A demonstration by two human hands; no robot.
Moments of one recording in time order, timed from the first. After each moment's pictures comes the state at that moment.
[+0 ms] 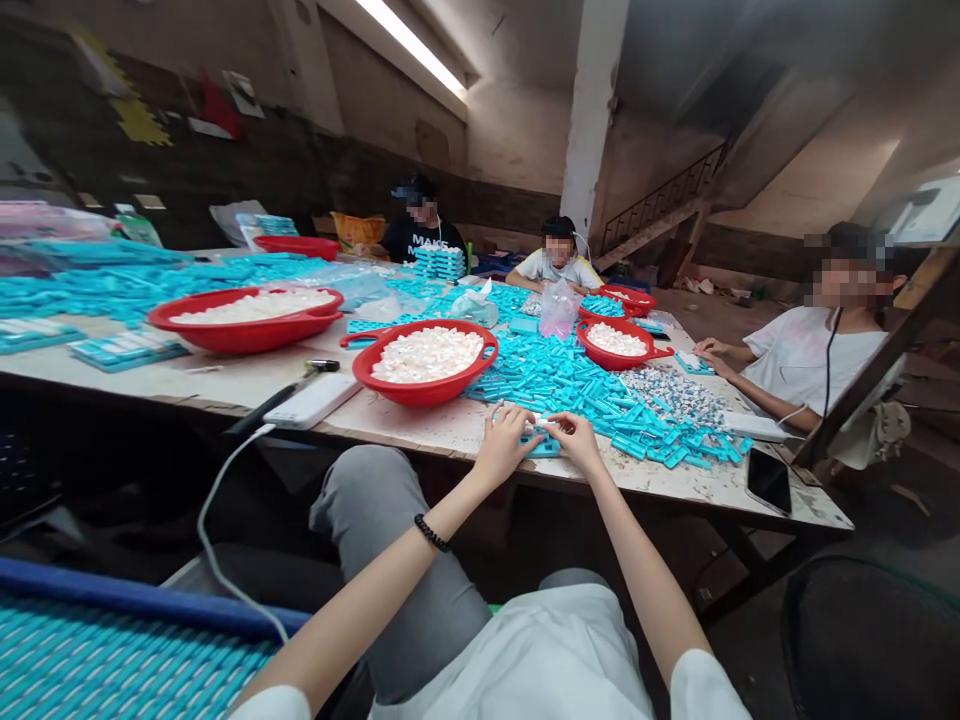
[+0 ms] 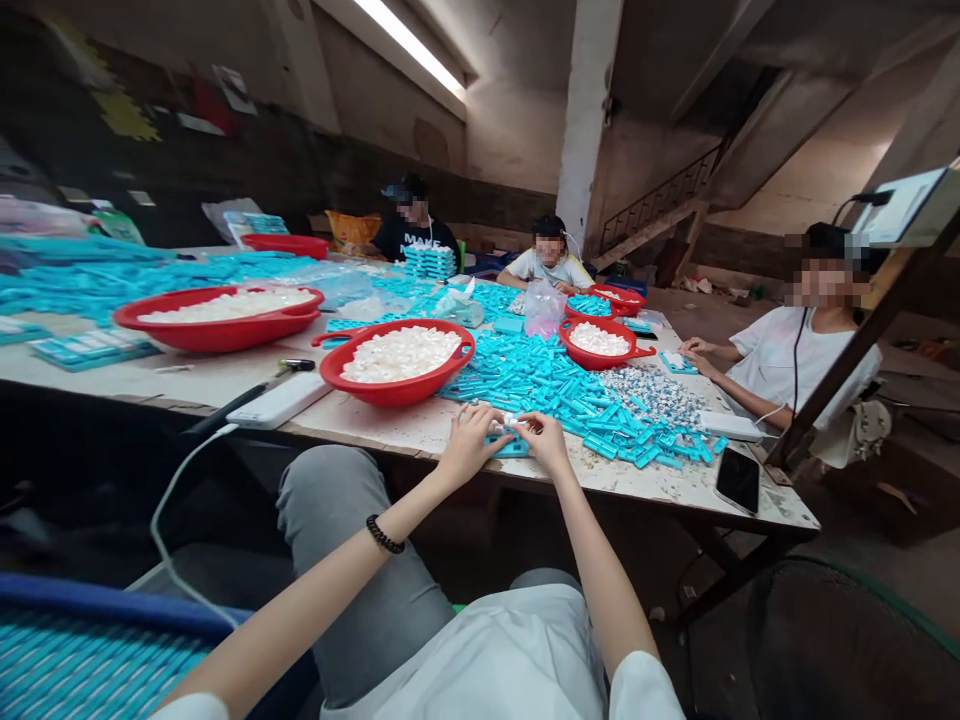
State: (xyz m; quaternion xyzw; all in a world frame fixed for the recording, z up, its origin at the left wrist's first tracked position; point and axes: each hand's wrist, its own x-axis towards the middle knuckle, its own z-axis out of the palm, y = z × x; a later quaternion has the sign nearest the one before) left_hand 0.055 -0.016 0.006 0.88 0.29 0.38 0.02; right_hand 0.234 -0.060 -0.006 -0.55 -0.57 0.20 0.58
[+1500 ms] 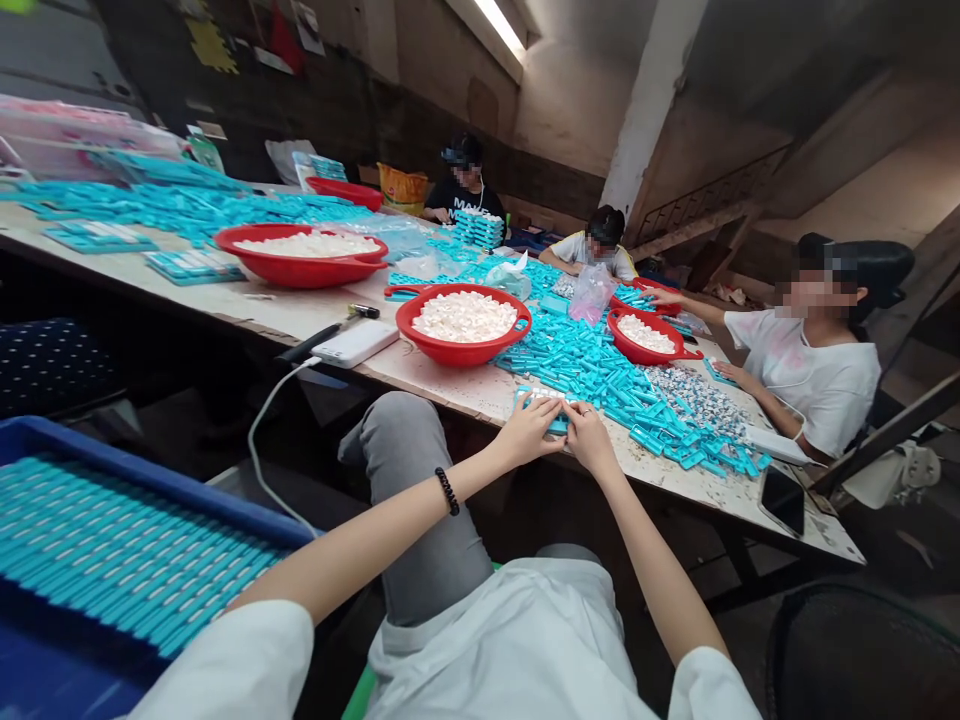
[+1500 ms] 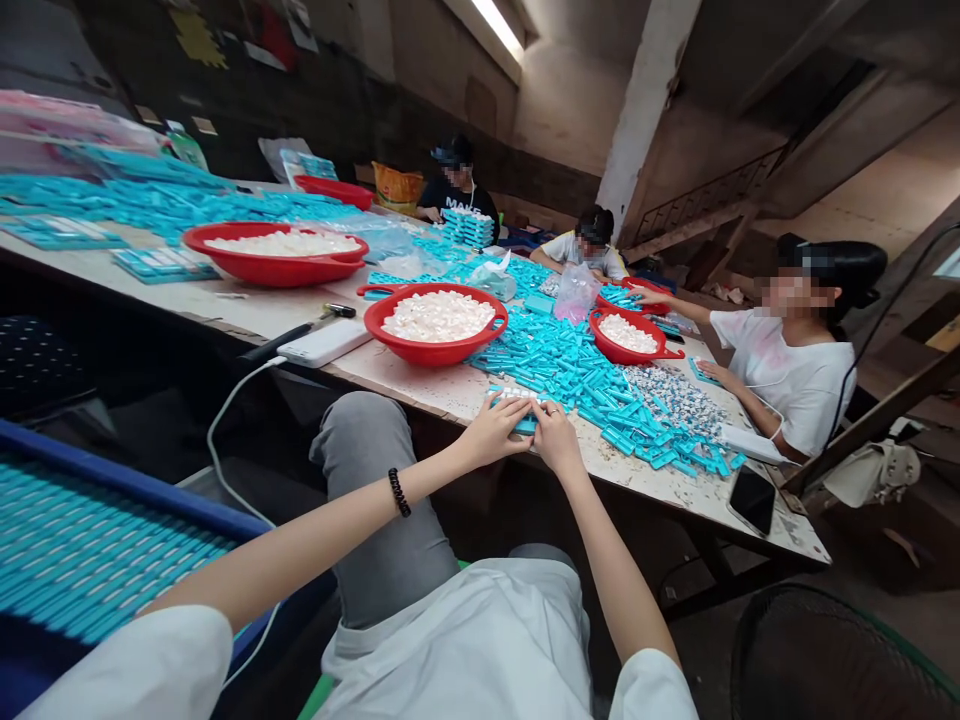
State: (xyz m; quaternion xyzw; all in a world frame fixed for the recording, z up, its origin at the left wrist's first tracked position) left_hand 0.049 -0.033 -0.005 0.92 0.26 0.31 -0.01; right_hand 0.216 -0.084 -0.004 -0.62 -0.74 -0.09 0.25
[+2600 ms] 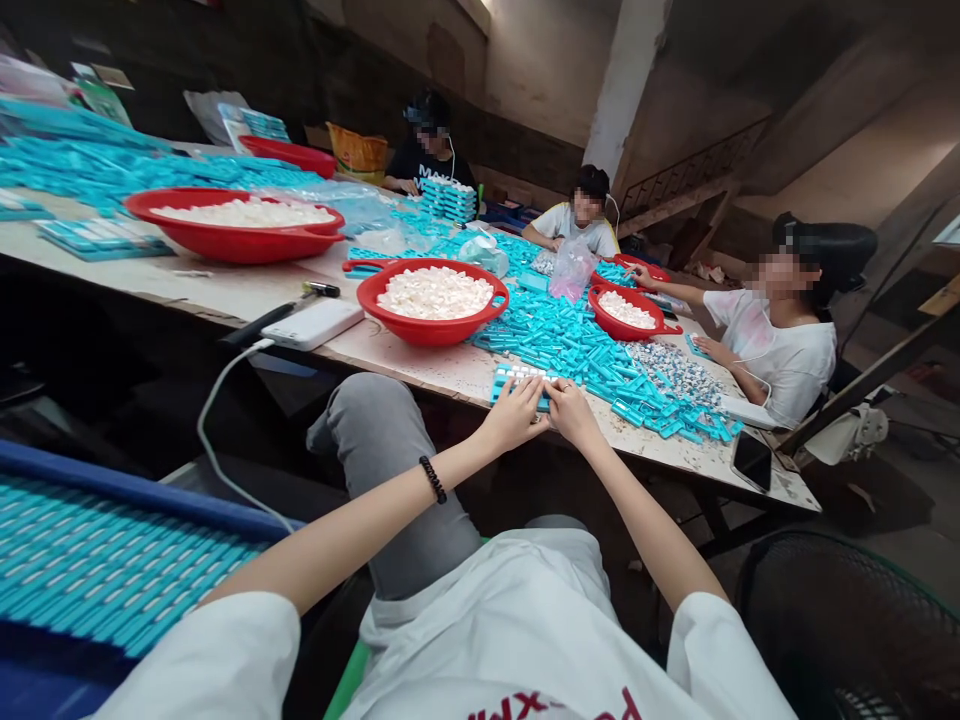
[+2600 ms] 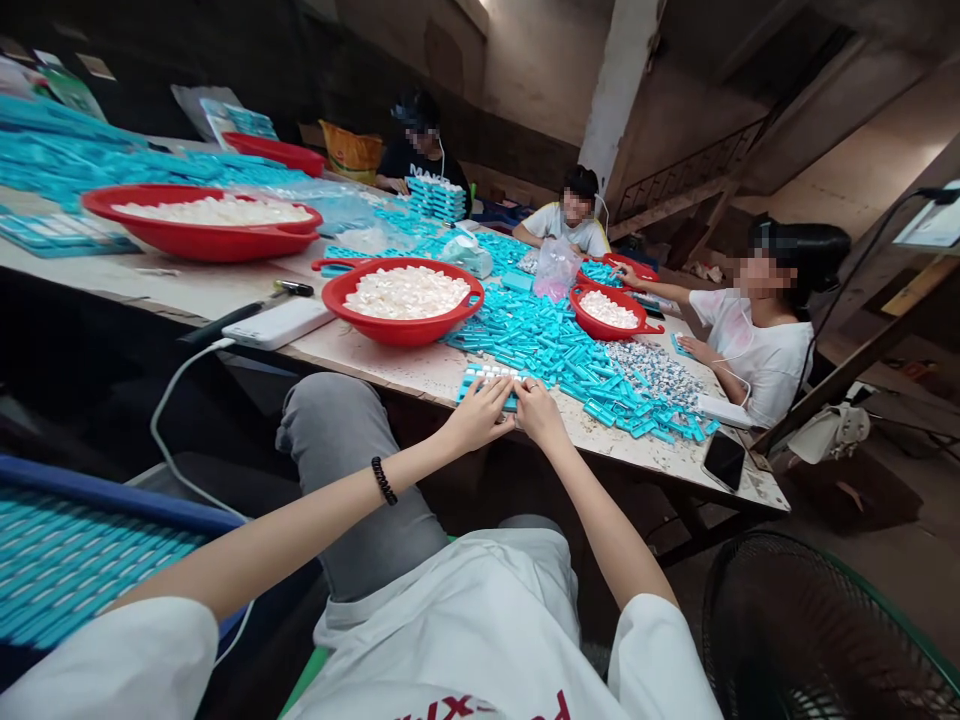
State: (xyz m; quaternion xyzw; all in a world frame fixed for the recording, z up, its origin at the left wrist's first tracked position) left_hand 0.060 -0.044 -0.018 0.92 0.28 0.29 -0.02; right_hand 0.214 -0.087 0.008 -0.62 -0.75 -0.10 0.19
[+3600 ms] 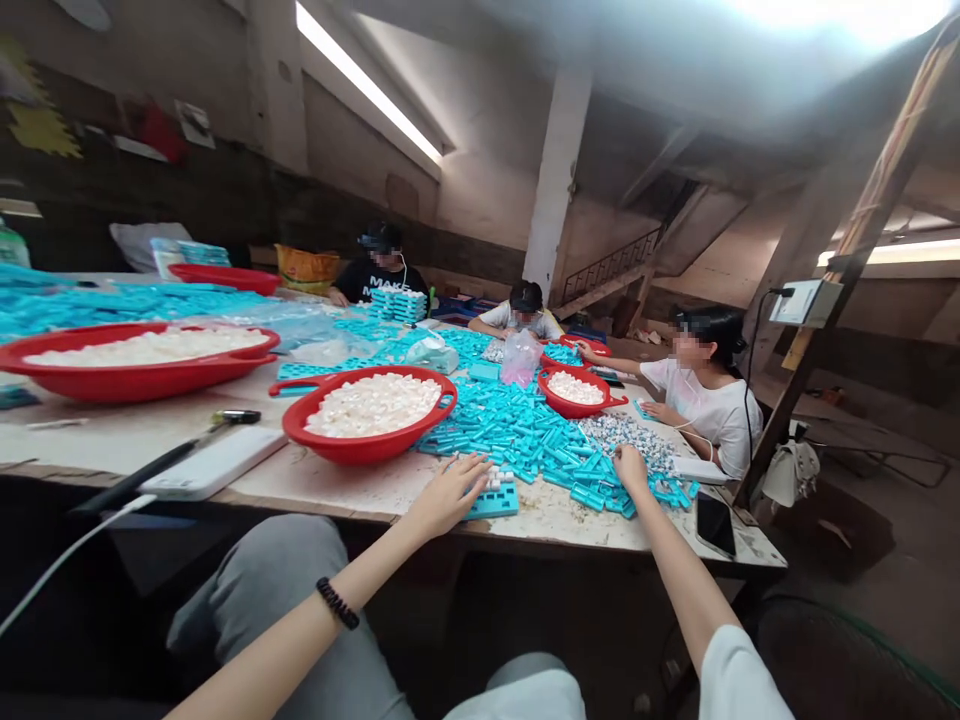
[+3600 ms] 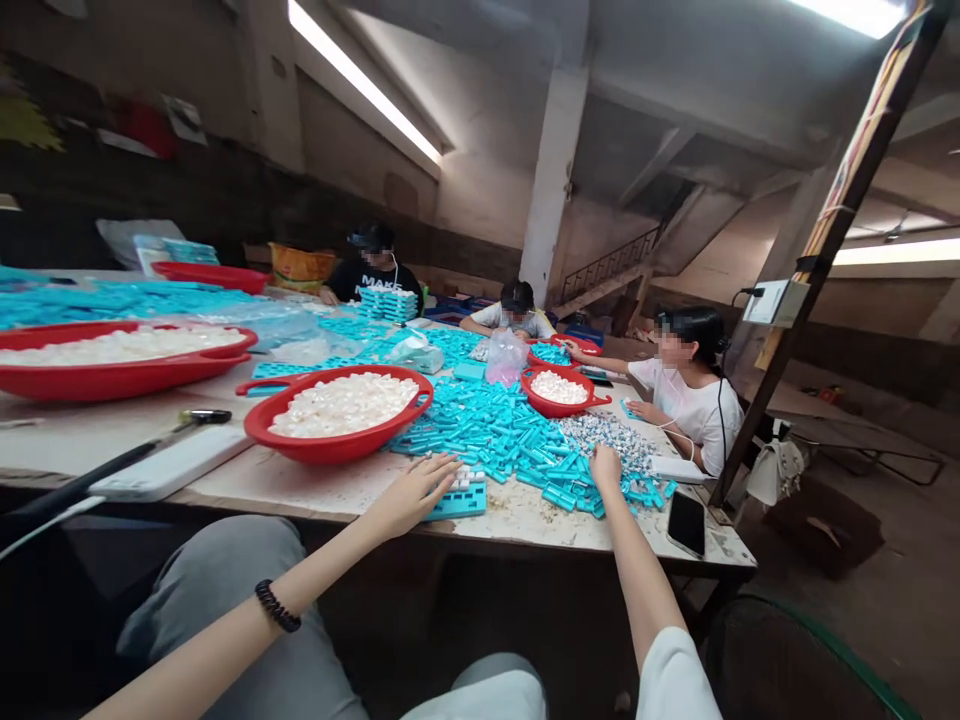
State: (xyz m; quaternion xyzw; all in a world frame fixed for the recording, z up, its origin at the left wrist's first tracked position) left_hand 0.036 0.021 0.010 0.92 0.26 0.28 0.04; right_hand 0.414 -0.101 0.045 -0.88 -0.43 -0.11 0.17
